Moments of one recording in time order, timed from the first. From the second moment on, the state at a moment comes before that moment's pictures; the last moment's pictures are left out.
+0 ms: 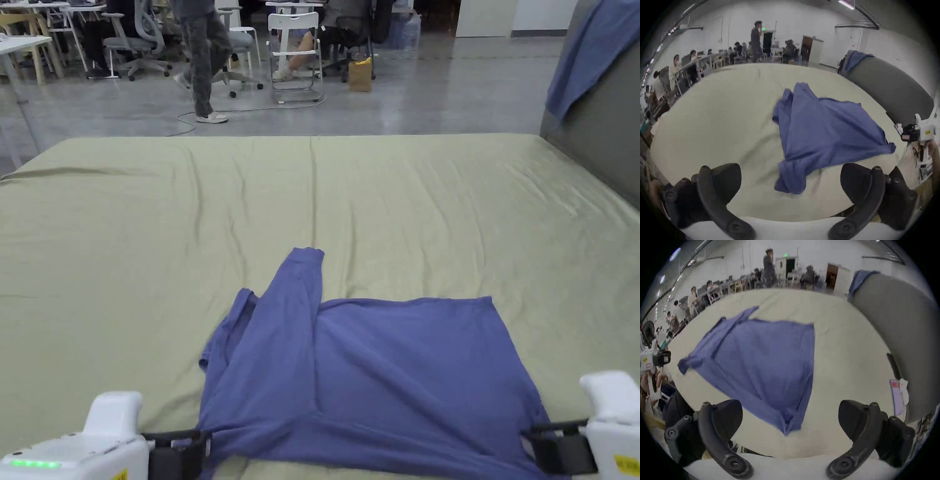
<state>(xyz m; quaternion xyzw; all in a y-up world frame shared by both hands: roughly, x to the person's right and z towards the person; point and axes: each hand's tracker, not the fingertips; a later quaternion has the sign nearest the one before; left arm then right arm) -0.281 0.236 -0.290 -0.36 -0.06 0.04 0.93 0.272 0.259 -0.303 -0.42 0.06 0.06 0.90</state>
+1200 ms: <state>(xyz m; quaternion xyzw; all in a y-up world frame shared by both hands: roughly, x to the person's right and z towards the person) -0.246 0.203 -0.325 -0.46 -0.05 0.07 0.88 0.262 0.195 -0.649 -0.54 0.00 0.08 0.84</state>
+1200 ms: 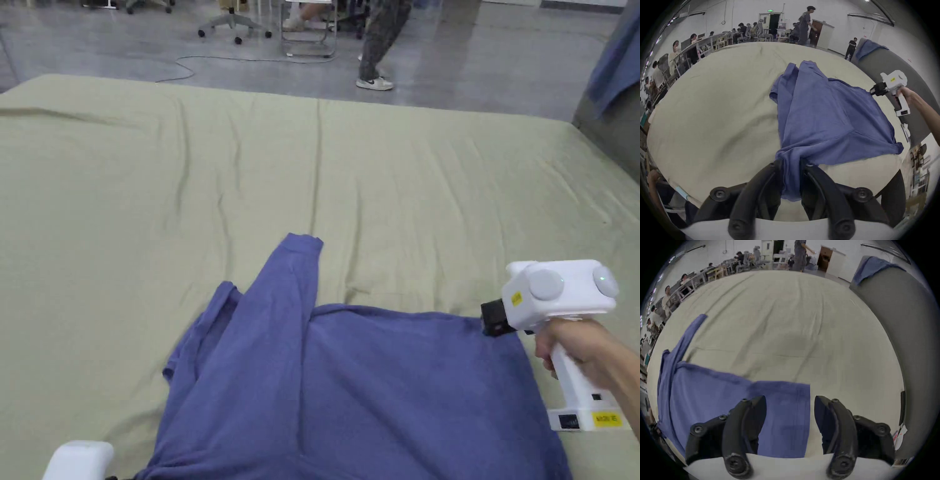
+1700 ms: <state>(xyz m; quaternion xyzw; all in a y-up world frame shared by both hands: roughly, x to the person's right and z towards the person) -0.255 0.293 -0.399 -0.35 -0.04 0.06 0.93 0.276 0.288 -0.625 -0.45 0.01 0.01 0.89</state>
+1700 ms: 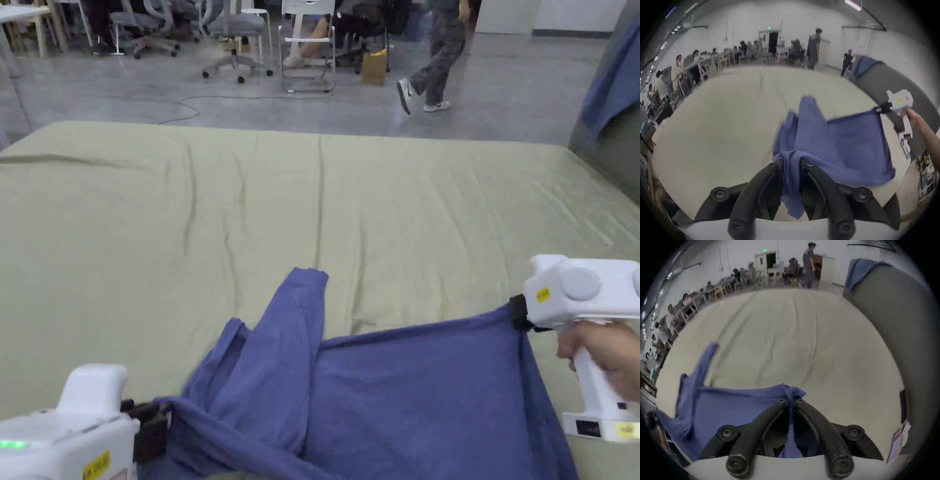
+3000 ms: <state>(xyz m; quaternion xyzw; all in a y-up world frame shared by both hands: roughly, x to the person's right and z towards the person) -0.269 0.373 -0.599 -0.35 -0.02 0.09 0.93 0.311 0.405 -0.618 -0.34 -0.05 -0.06 0.94</state>
